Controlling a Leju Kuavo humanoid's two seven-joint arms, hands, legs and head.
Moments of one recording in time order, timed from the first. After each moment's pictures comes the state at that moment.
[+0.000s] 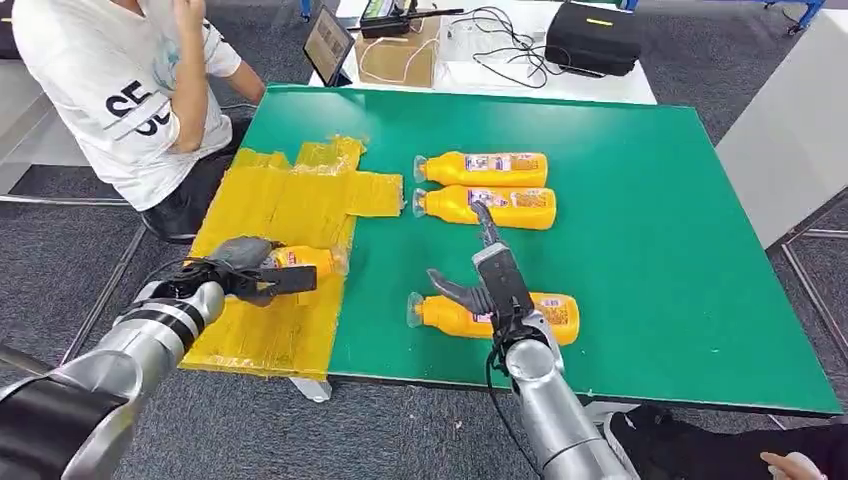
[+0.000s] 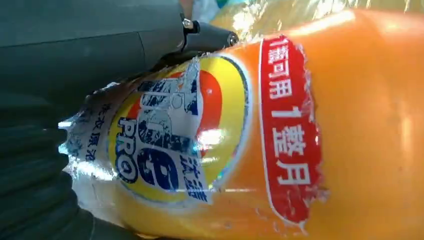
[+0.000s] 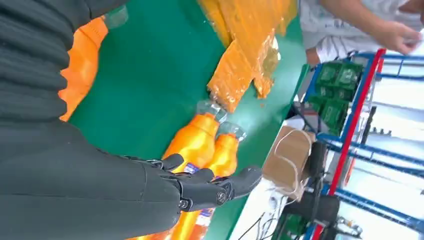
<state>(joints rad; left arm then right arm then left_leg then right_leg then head) -0.81 0.15 -0.39 -0.32 -1.07 -0.06 -0.14 -0.41 0.19 0.26 -0.99 0.20 -0.18 -0.38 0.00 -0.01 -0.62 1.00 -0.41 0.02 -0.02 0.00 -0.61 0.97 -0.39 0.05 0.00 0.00</state>
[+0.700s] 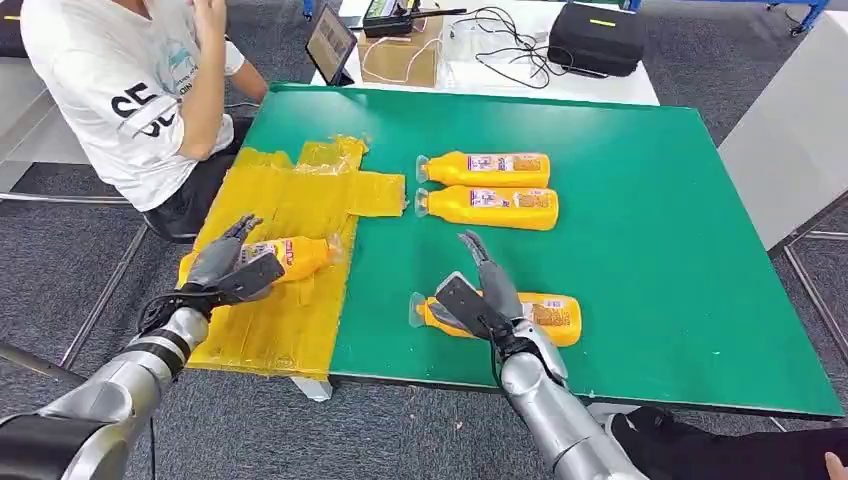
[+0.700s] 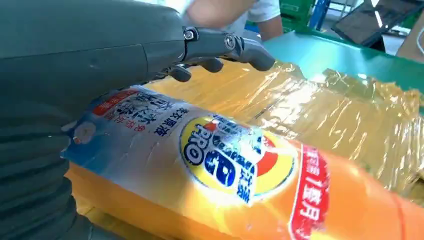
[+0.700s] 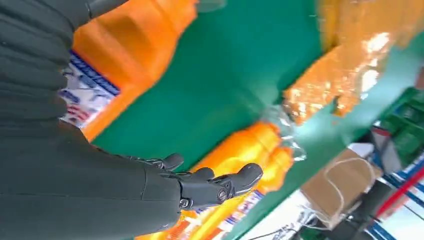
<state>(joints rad) -0.69 0.15 -0.11 -0.34 -0.73 0.34 -0.48 -0.43 0.12 0.37 -0.85 0.48 -0.28 -0.28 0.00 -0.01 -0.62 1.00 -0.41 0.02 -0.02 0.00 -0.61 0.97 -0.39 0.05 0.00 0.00</state>
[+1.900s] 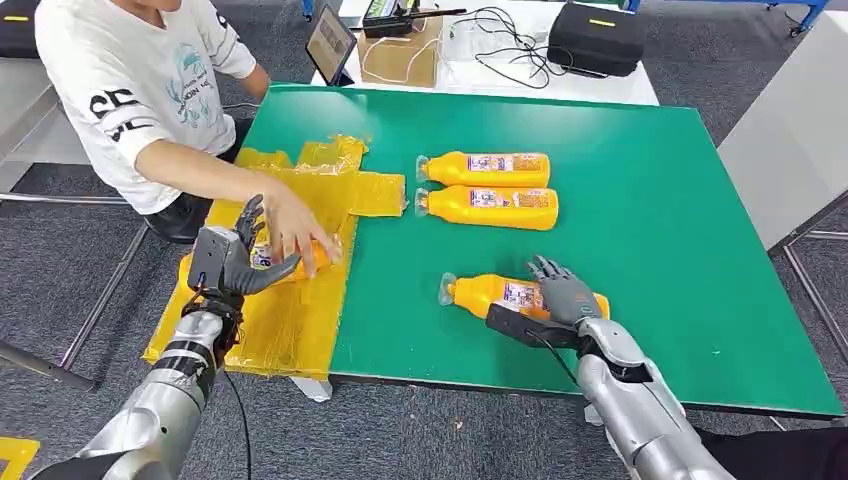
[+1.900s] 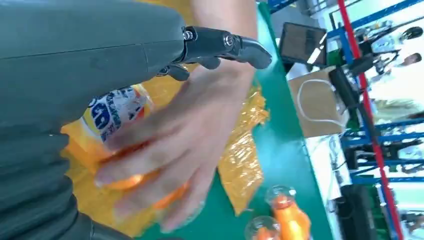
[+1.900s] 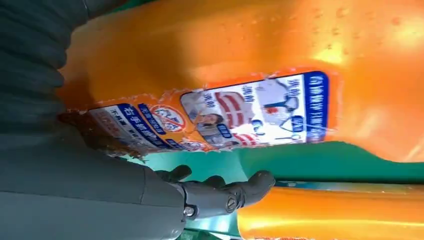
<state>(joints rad) -0.57 -0.04 0.24 -0.60 -0.29 -0.03 -0.67 -0.45 -0.17 0.41 -0.90 0.89 -0.06 0.01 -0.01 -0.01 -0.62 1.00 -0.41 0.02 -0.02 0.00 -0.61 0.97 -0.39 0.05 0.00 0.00</state>
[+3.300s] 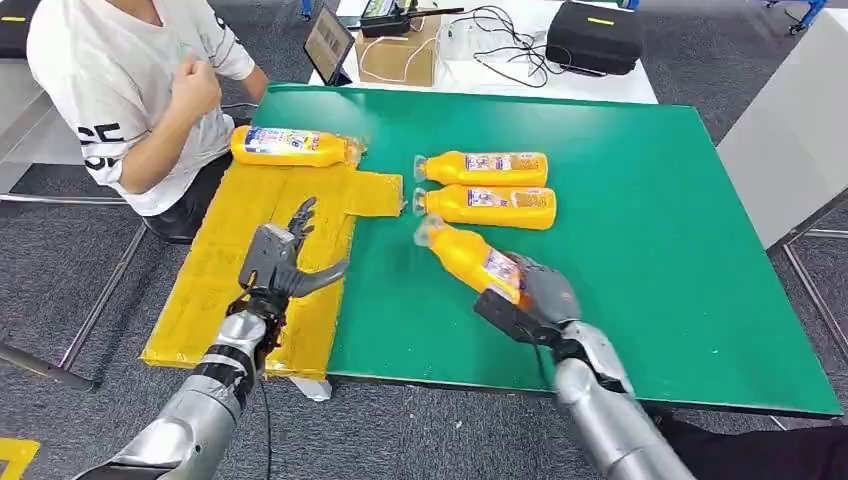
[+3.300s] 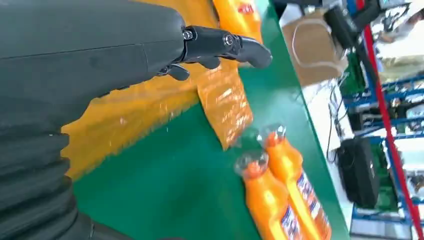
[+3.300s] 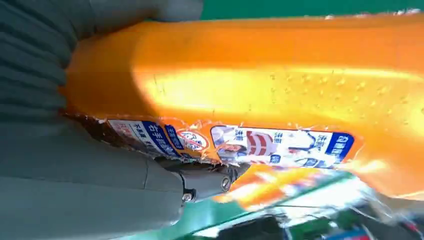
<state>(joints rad) -0.54 -0.15 0.06 -0.67 -0.25 0.02 -0.54 -0.39 -0.05 0.36 -0.97 0.60 -0.28 -0.16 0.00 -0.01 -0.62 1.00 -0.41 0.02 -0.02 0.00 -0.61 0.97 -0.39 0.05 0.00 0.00</state>
